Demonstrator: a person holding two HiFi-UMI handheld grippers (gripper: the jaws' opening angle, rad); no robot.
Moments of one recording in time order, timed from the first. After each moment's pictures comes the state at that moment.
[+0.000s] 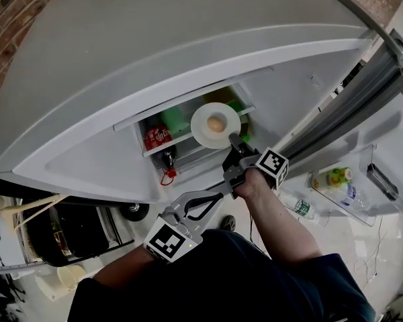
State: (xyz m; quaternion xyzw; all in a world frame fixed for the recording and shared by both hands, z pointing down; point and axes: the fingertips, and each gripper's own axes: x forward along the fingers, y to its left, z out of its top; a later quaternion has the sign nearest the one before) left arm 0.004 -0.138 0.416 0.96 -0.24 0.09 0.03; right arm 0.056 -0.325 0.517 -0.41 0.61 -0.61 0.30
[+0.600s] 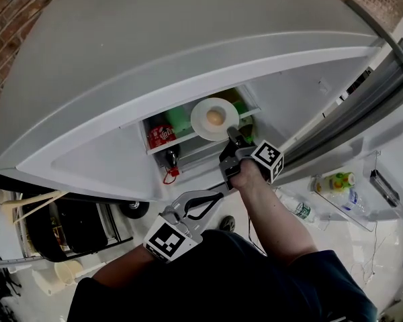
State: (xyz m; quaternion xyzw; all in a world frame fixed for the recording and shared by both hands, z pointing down) left arm -0.004 -0.141 0.420 0.96 -0.26 0.09 0.04; right arm 0.039 -0.353 0.527 -0.42 0.60 -0.61 0.30
